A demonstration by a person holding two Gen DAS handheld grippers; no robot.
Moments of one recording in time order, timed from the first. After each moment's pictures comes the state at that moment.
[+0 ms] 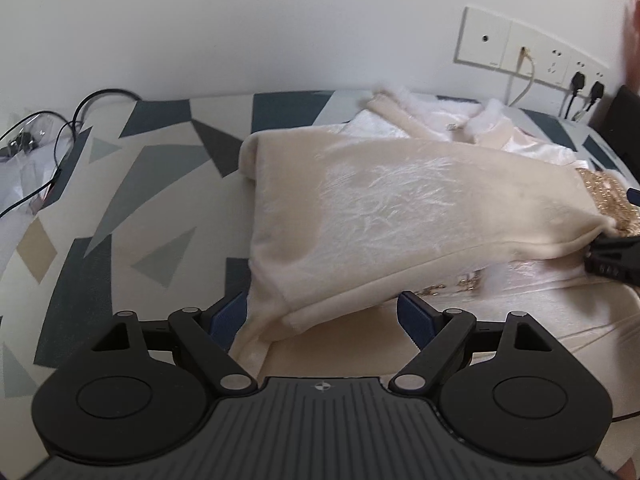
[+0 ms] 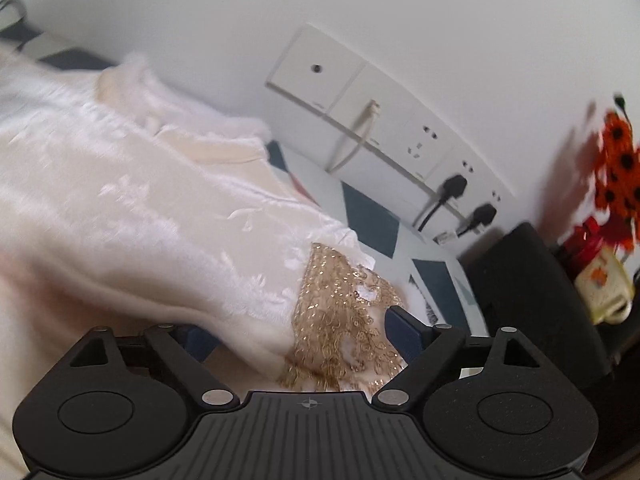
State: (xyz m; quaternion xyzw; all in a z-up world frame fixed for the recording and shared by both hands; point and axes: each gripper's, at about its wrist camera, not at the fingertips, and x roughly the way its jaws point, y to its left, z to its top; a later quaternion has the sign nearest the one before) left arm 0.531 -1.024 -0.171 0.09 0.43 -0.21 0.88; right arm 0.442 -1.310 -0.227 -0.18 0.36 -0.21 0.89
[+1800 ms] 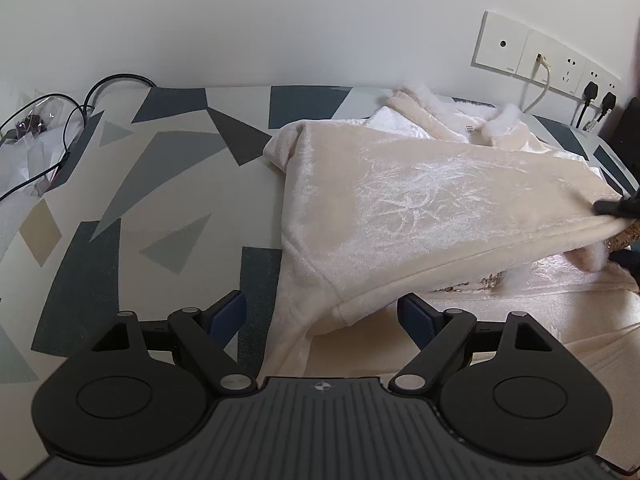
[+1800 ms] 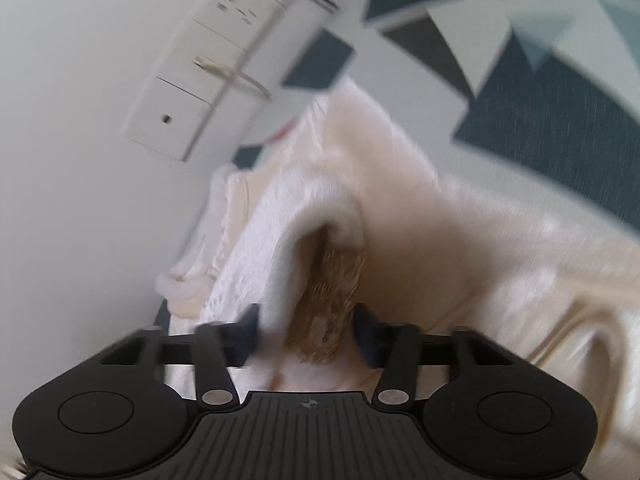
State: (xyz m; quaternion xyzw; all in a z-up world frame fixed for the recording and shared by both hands) left arm 0.533 -1.009 -0.181 0.06 0.43 -0.20 0.88; right arm 0.398 -1.371 -0.215 0.56 0.30 -0.18 0.75
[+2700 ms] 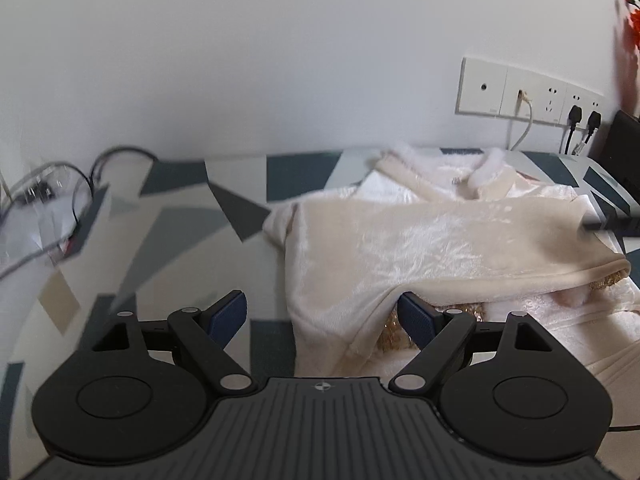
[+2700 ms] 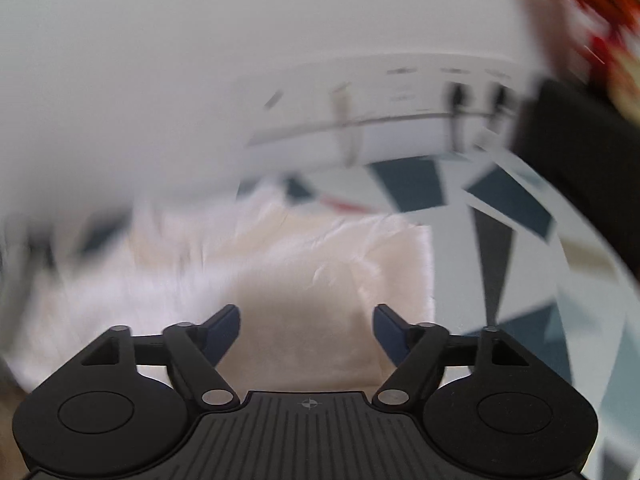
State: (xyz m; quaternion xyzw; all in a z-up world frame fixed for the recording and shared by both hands) left arm 0.524 -1.015 -0.147 0.09 0.34 -0.21 0.91; right arm 0.434 -1.331 -0.179 0.10 0.38 -0.16 0.90
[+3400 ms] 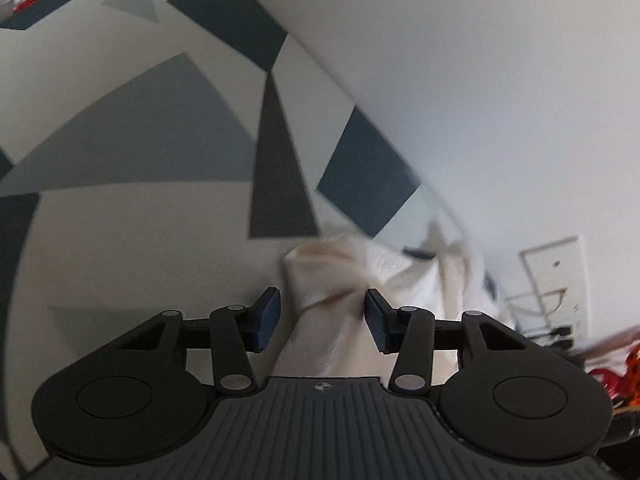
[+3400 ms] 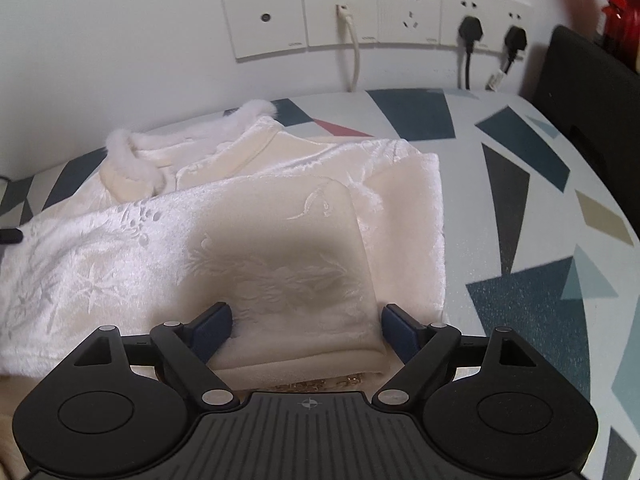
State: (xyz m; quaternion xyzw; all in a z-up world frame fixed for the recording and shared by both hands) left arm 0.707 -0.975 -0.210 -0.31 0.54 -0.16 0.76; right arm 0.448 -1.341 -0.203 0.16 0.44 -0.17 0.87
